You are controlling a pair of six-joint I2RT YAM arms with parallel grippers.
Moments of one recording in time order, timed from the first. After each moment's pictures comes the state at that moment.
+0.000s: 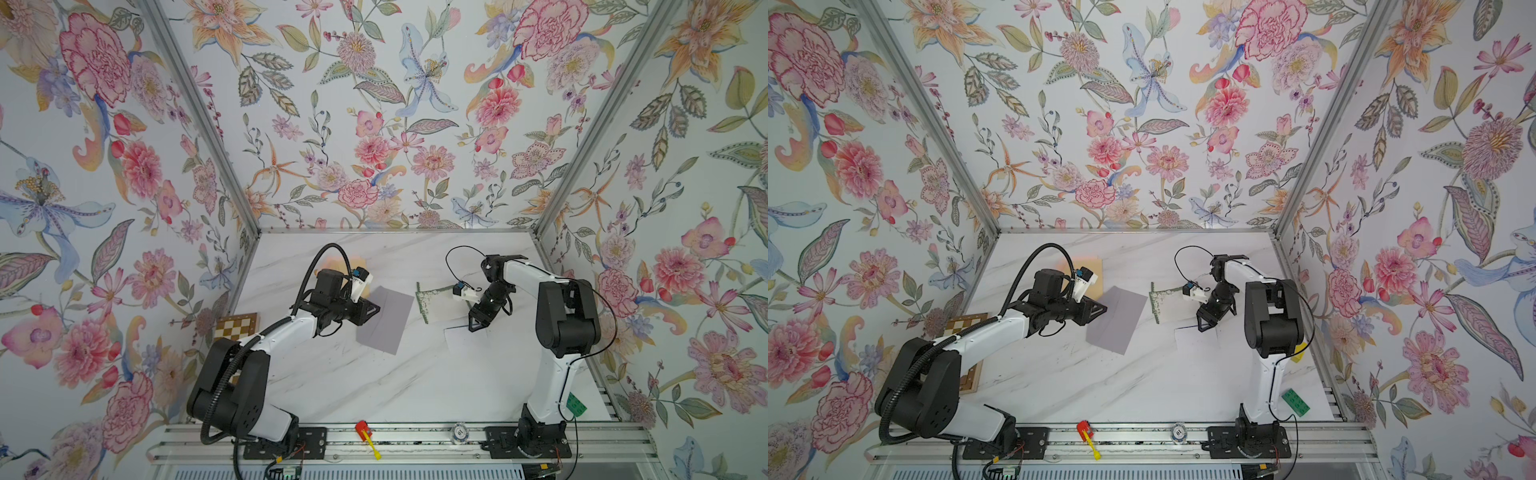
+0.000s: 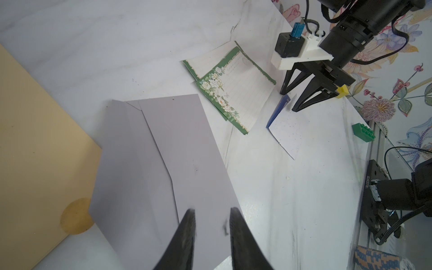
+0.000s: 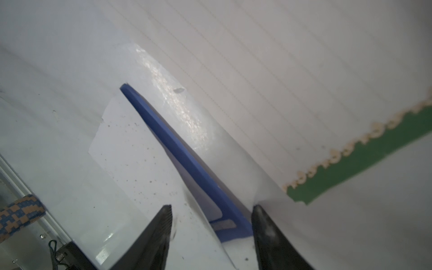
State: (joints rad) left arm -0.37 1.48 0.82 -0.10 0.58 -0.06; right arm 0.13 2.02 1.41 -1.14 -0.28 -0.83
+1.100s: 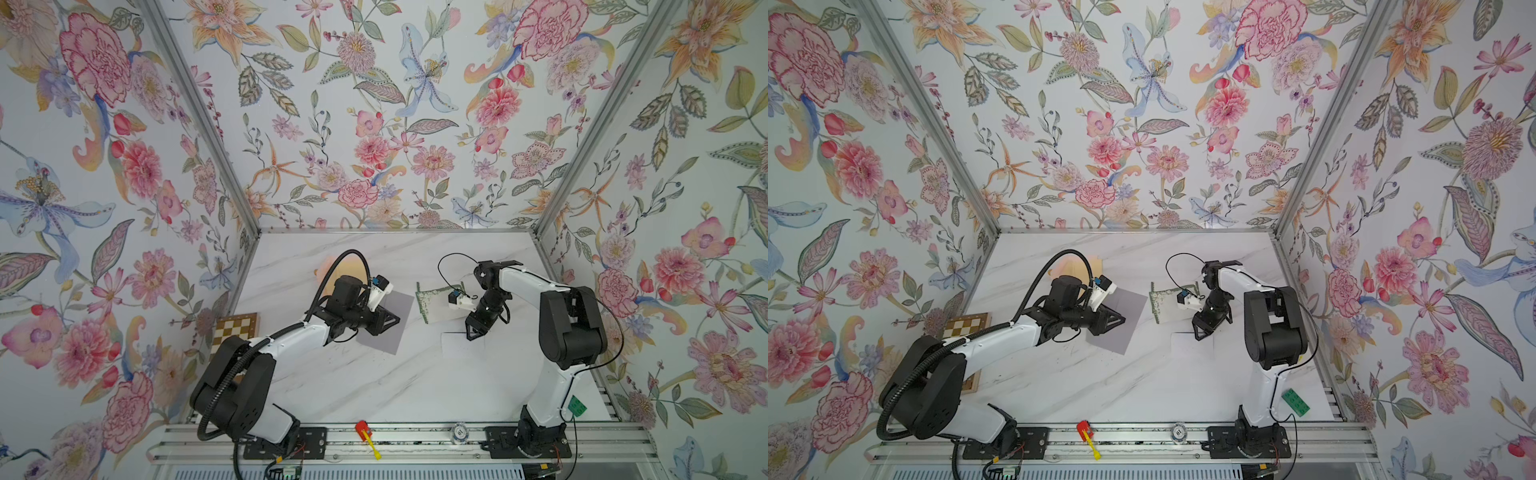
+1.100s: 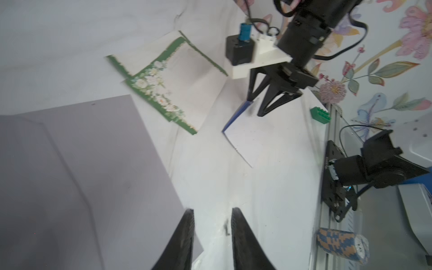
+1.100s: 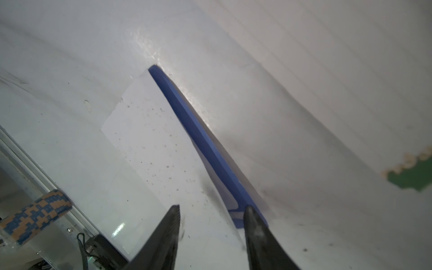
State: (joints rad) left arm -0.58 1.50 0.80 0.05 0.64 -0.16; right arm 0.20 1.91 1.30 -1.15 -0.25 -0.72
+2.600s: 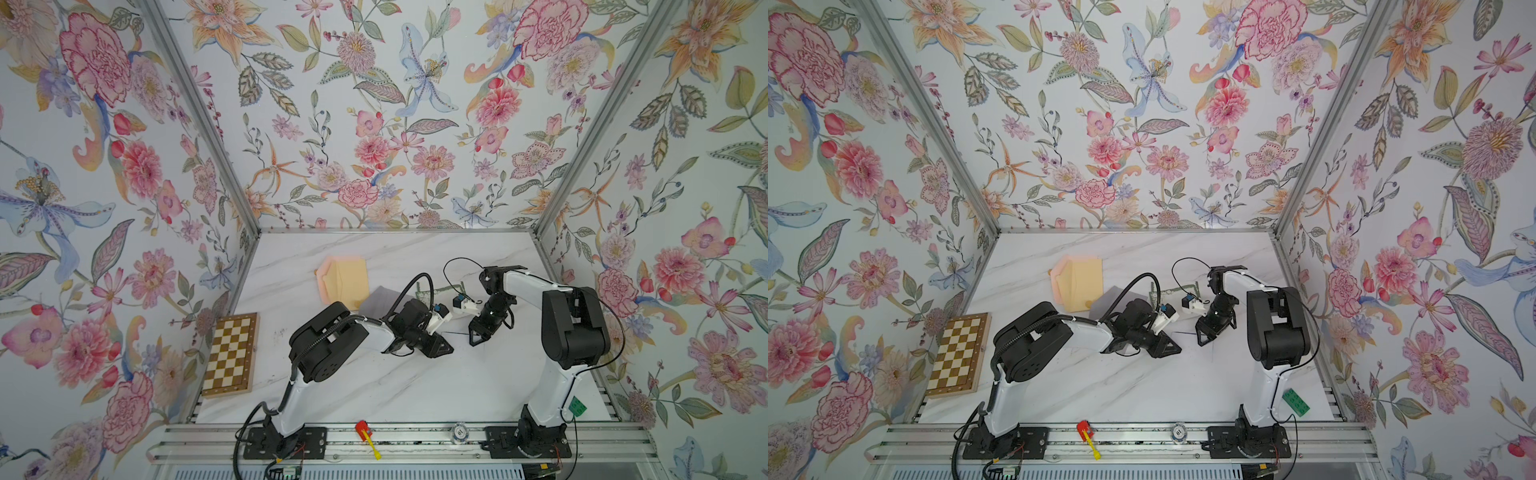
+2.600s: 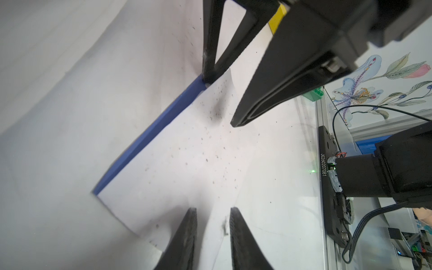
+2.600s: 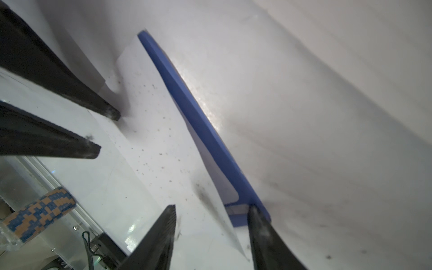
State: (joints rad) left arm -0.89 2.10 1.08 0.33 0.62 -0.35; right arm 0.16 1.91 1.24 -1.13 -0.28 -0.73
